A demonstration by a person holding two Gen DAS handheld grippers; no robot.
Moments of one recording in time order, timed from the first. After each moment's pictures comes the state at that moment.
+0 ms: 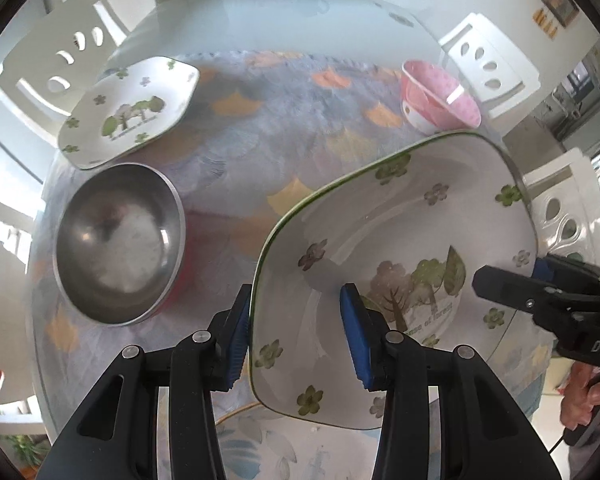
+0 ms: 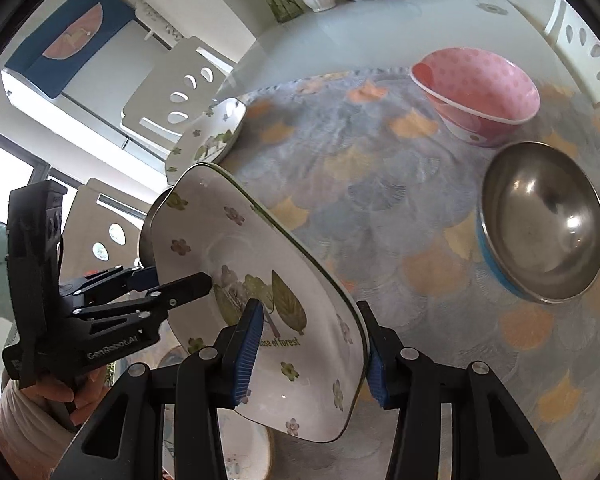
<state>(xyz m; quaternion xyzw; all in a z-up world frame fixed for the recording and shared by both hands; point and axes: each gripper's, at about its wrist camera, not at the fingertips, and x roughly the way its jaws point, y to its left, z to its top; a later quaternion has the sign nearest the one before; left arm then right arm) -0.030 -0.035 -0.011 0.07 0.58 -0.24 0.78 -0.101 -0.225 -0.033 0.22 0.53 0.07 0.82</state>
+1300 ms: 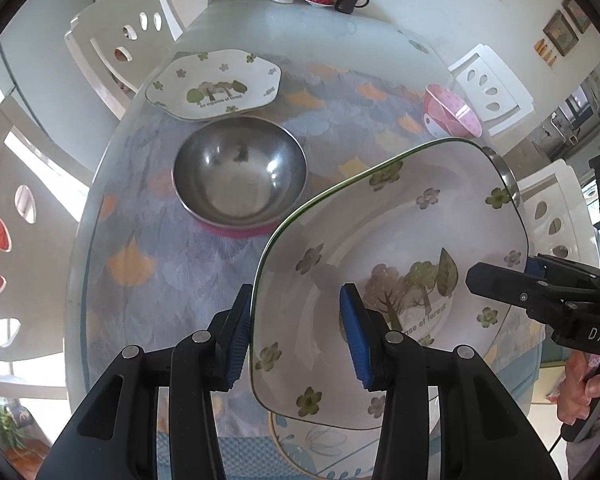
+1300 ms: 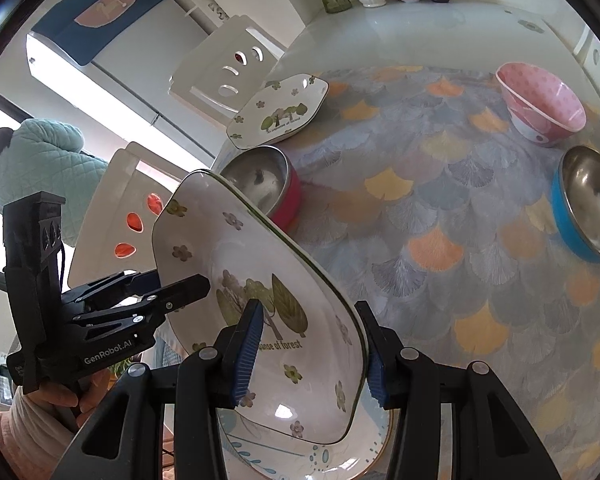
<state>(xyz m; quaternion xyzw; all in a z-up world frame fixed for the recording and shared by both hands) -0.067 0.079 0.010 0.03 0.57 -0.23 0.79 -0.121 -0.115 -0.011 0.20 0.53 0.09 0.82</state>
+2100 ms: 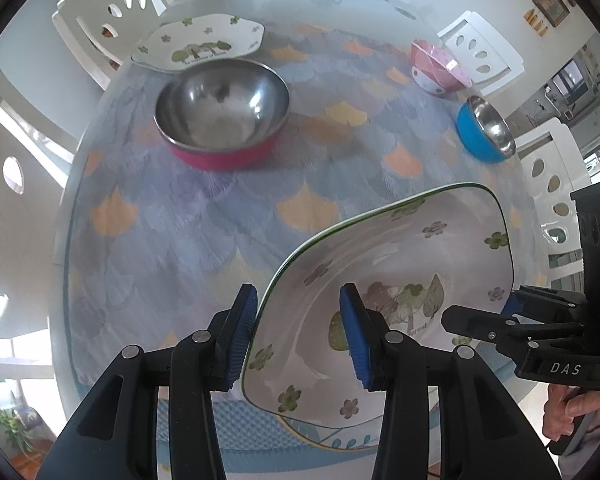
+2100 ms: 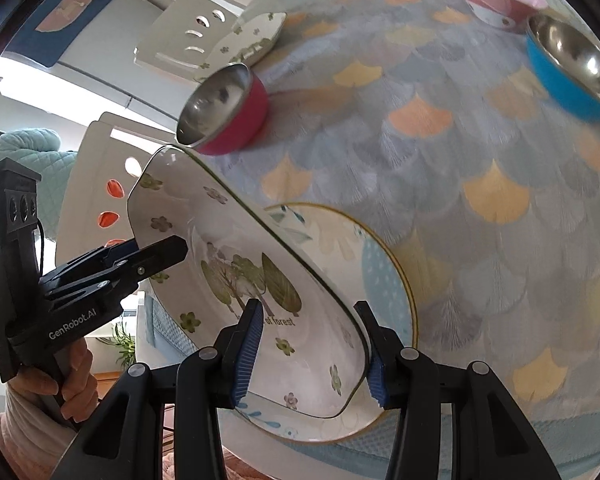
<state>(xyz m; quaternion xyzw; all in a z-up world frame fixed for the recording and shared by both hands) -0.105 0.083 -0.017 0.06 0.59 -0.25 0.77 -0.183 -0.109 -0.074 0.26 0.58 0.07 0.77</state>
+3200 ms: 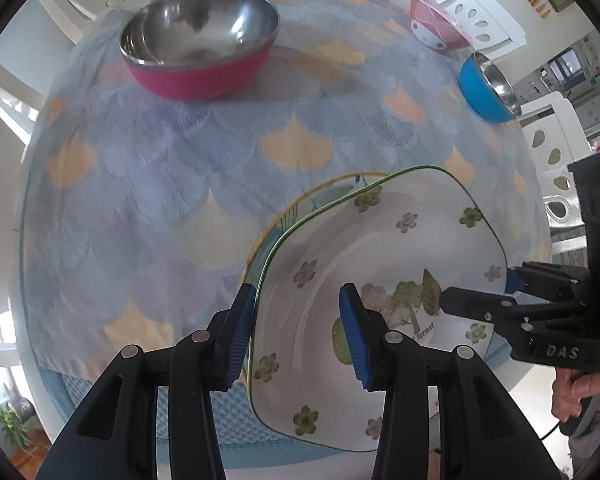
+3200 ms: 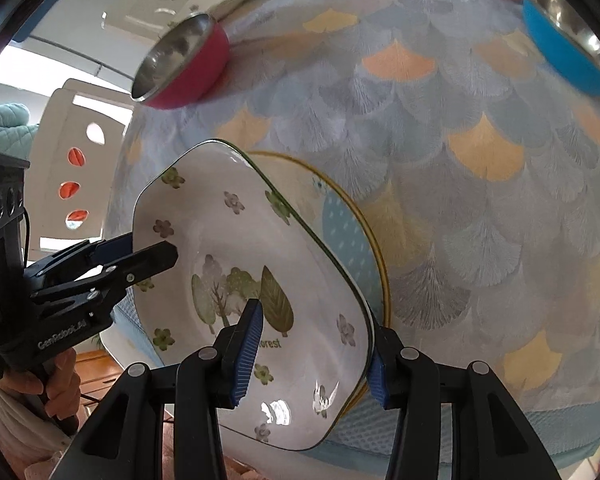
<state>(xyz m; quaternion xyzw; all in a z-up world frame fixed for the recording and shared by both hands) -0.117 0.081 -0.063 0.05 0.64 -0.27 0.72 -0.183 -0.106 -0.111 0.22 0.64 0.04 0.73</state>
